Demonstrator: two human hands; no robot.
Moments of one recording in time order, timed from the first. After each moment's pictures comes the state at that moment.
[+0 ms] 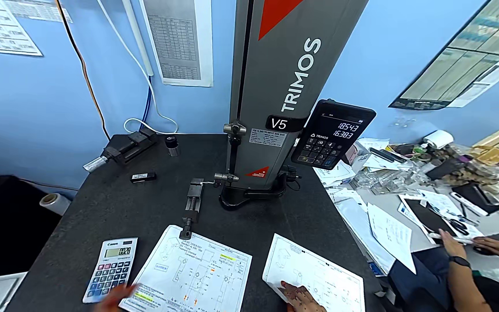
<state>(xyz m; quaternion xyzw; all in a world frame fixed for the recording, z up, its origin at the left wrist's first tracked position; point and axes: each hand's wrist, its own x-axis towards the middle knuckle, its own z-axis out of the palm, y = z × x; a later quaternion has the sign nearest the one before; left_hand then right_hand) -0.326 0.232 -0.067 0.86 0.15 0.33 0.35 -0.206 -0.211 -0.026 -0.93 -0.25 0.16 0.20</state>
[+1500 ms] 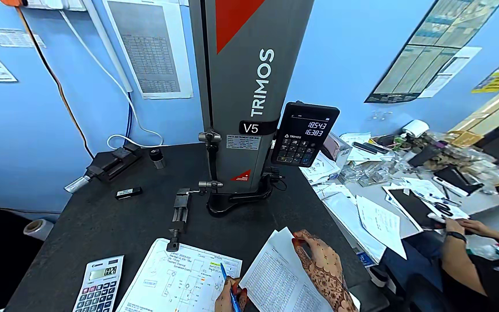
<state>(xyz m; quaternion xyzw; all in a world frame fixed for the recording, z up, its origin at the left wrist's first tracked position) -0.236 0.000 -0.091 0.80 0.11 0.05 0.59 -0.124 -0.217 0.049 -0.96 -0.08 -0.08 0.25</state>
